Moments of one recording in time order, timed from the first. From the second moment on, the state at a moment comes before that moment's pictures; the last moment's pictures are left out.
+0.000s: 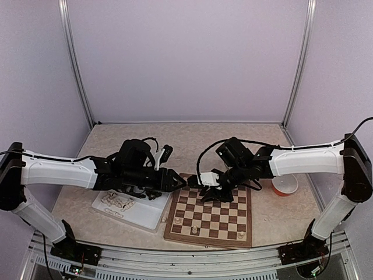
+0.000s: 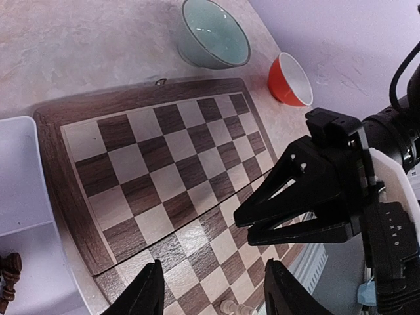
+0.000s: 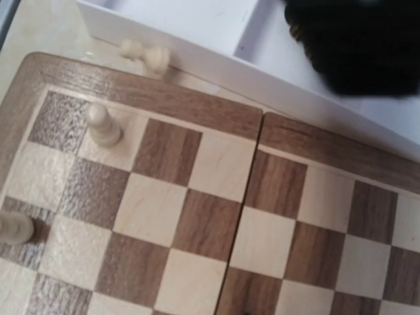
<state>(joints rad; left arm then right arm) -0.91 1.48 0.84 0.04 0.27 -0.66 0.90 1.62 1.04 -0.36 -0.40 -0.71</state>
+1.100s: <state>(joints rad) -0.97 1.33 0.76 -0.46 -0.10 -0.77 1.03 1.97 1.50 -0.61 -0.45 -0.71</state>
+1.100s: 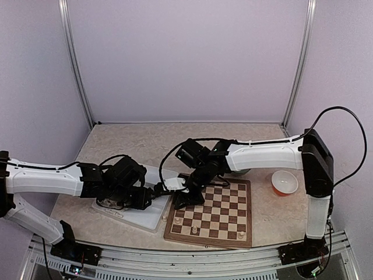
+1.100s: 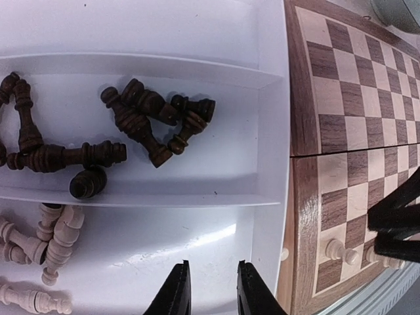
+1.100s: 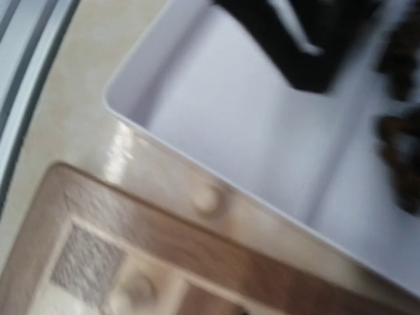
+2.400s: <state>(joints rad) -0.84 1.07 0.60 -0.39 -0.14 -0.87 1.15 2.34 1.92 -0.84 -0.34 -0.60</state>
